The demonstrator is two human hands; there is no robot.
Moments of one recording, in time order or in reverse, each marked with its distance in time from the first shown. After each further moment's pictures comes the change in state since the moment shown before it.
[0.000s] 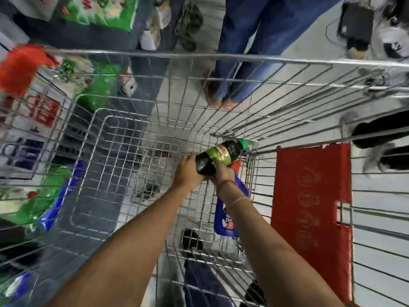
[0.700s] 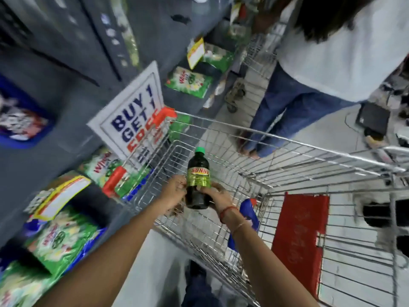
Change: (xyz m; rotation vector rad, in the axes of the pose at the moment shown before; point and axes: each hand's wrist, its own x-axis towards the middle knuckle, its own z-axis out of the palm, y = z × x) left_hand -0.161 -0.030 -0.174 -0.520 0.077 -0.175; right_hand -0.219 -0.034 0.046 -0.262 -0.453 -0.156
